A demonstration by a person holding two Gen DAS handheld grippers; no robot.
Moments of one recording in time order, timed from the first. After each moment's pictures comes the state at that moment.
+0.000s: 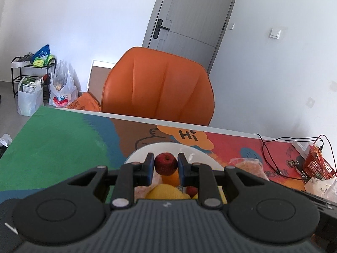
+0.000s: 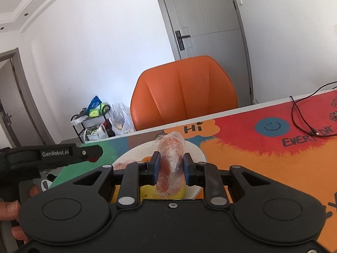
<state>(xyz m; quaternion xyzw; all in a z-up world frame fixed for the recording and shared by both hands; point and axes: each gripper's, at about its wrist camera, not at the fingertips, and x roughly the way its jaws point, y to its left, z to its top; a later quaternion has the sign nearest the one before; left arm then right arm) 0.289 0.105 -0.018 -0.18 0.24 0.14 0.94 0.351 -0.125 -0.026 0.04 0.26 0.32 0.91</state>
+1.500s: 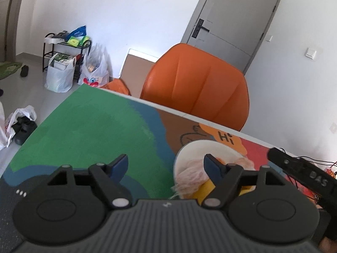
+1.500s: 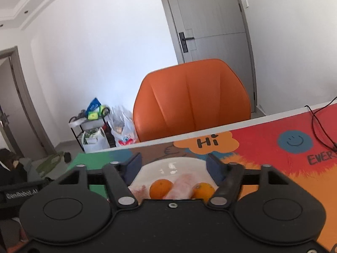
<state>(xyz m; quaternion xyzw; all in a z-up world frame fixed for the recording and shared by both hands) 0.242 0.151 -0.039 -0.25 0.24 0.22 0.91 0.370 -0.078 -0.023 0.04 0.24 0.32 0.91</state>
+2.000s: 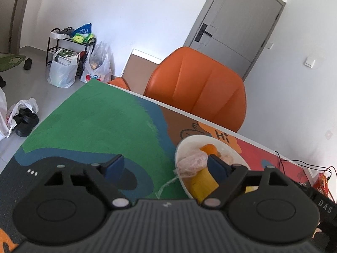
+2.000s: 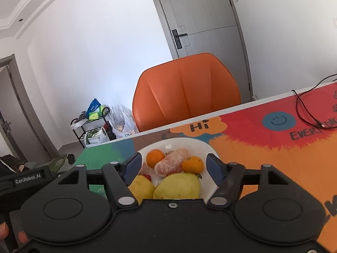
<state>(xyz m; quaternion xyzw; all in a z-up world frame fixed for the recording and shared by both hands) 0.202 0.138 -0.033 -0.27 0.23 0.22 0.91 0.335 -0.119 -0.025 0.07 0.27 0.31 0.91</state>
